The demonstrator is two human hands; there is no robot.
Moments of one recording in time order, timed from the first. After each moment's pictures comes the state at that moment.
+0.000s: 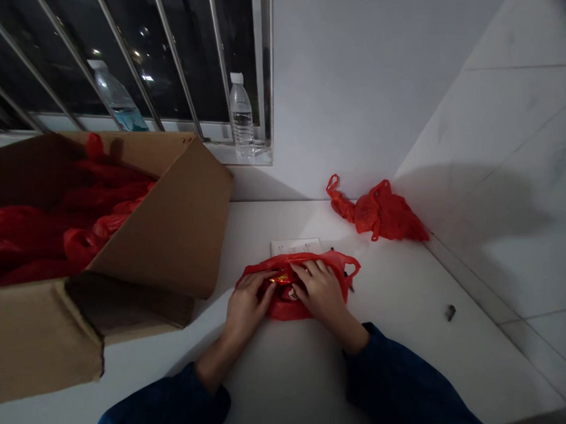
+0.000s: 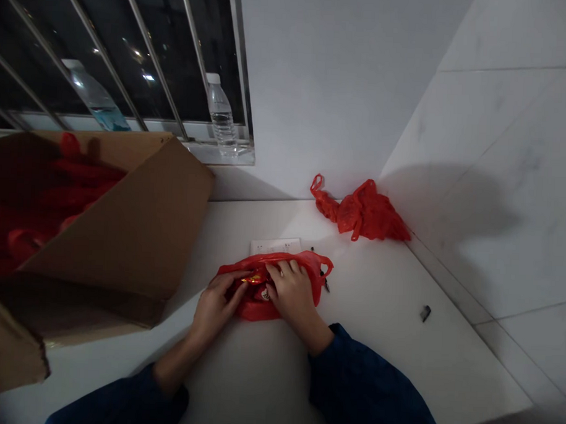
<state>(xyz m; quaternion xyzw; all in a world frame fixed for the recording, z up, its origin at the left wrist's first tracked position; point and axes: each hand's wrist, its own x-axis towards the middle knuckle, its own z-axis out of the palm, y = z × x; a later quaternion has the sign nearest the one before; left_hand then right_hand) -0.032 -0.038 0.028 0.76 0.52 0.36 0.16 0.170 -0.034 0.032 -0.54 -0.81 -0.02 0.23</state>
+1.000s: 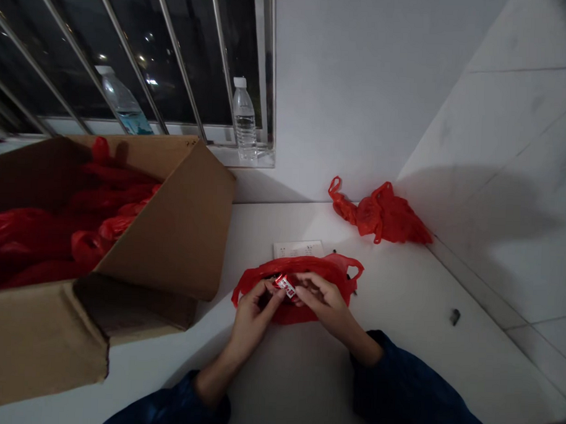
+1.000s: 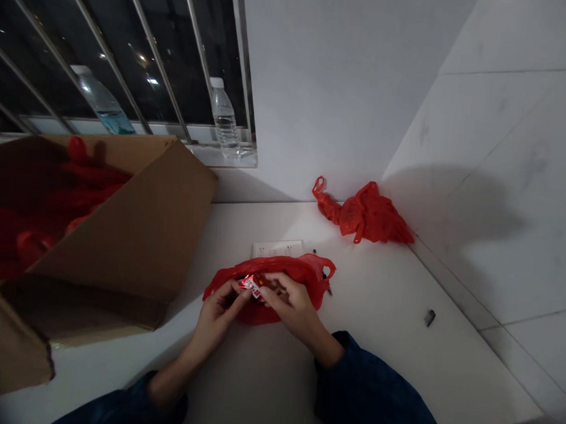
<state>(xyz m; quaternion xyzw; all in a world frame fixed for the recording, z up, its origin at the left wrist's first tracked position) -0.014 -0.058 0.046 0.63 0.46 0.48 0.40 0.167 -0.057 0.046 -0.40 -0.58 0.52 0.49</state>
